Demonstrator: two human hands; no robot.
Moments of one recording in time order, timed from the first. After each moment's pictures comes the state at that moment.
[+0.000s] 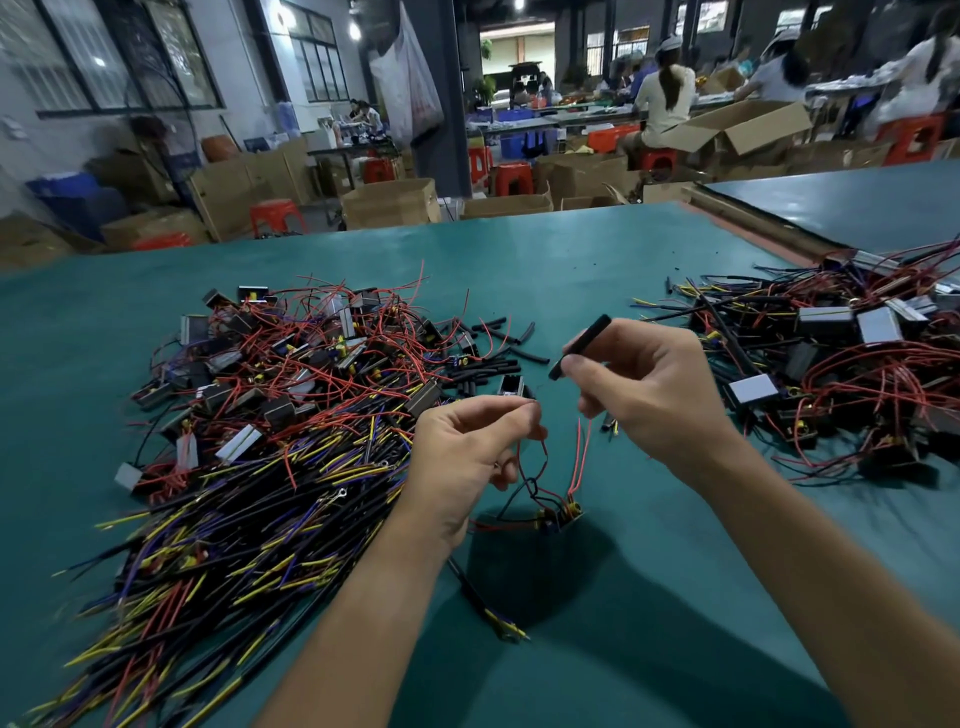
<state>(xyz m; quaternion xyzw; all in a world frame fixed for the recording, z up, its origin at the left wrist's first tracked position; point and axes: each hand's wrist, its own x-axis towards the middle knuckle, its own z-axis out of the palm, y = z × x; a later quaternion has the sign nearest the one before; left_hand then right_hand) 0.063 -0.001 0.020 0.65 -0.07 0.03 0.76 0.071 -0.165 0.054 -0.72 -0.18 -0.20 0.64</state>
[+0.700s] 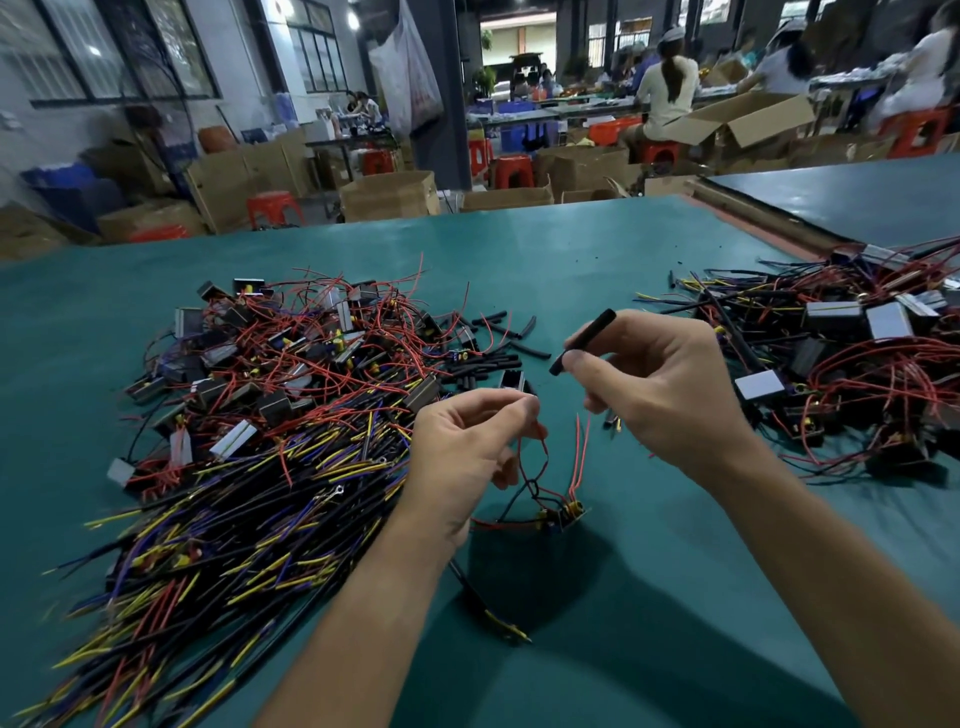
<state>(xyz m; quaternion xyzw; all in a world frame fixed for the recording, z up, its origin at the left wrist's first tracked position) 0.066 -0.003 0.018 0.66 -0.05 0.04 0.75 0.070 -0.168 0.056 -0.72 -0.20 -0.23 0.62</state>
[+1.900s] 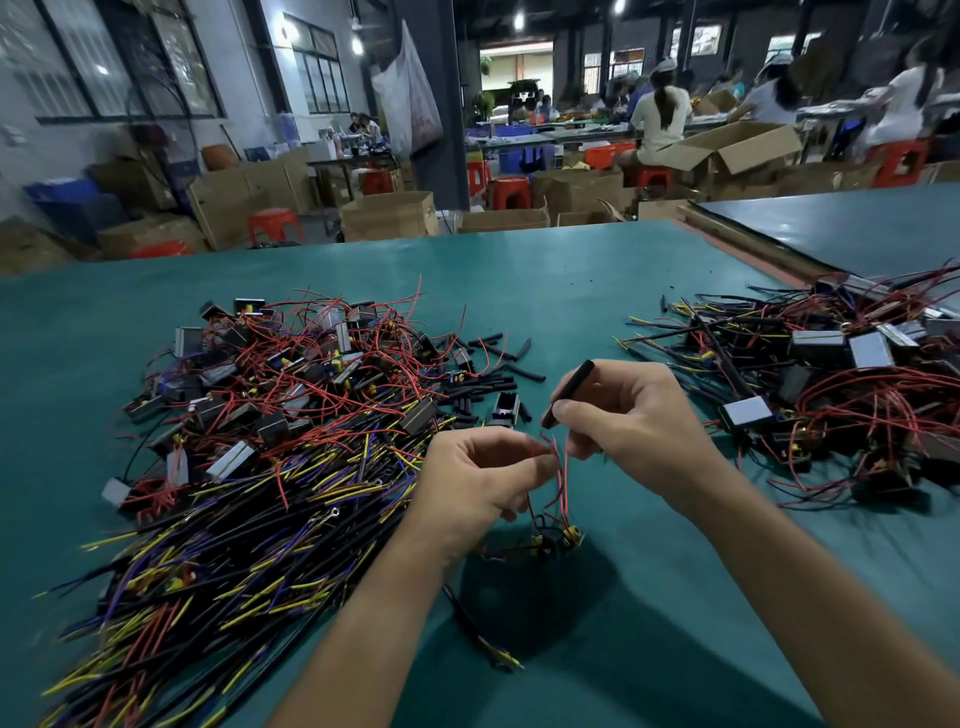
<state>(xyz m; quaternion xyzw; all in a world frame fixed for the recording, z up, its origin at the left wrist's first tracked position) 0.062 -0.003 0.019 0.72 -0.10 -0.01 0.69 0.074 -0.167 0.050 -0.74 -0.16 -0.11 0.64</state>
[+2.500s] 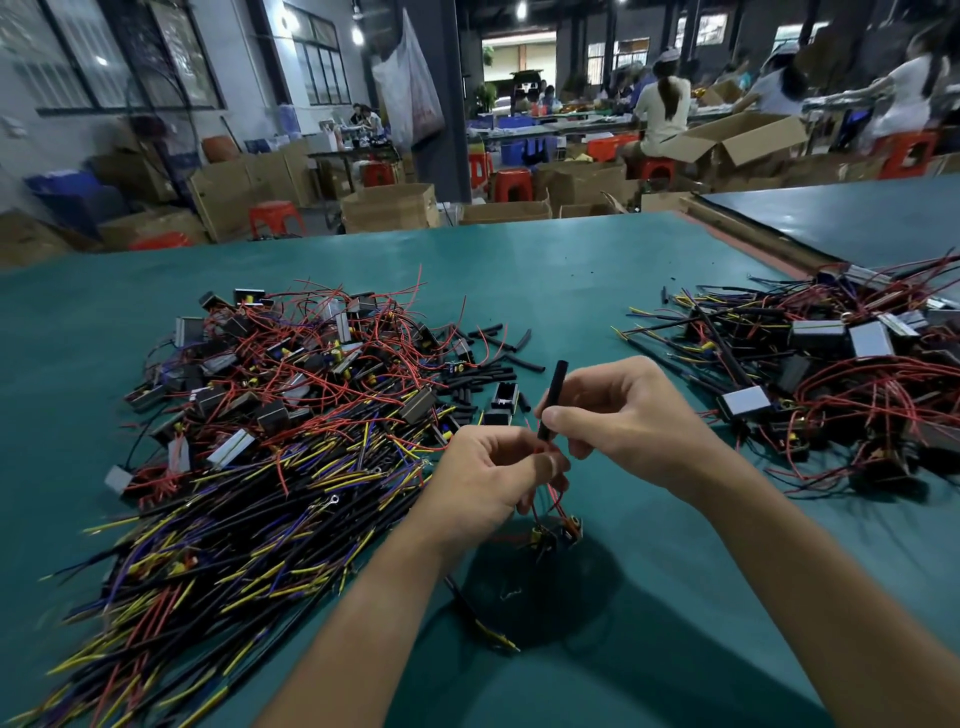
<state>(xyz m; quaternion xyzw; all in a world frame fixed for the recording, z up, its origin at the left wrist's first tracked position) 0.053 -0.010 0.025 0.74 -0.15 -0.05 0.65 0.071 -0.171 0.052 -0.77 -0.21 -0.04 0.60</state>
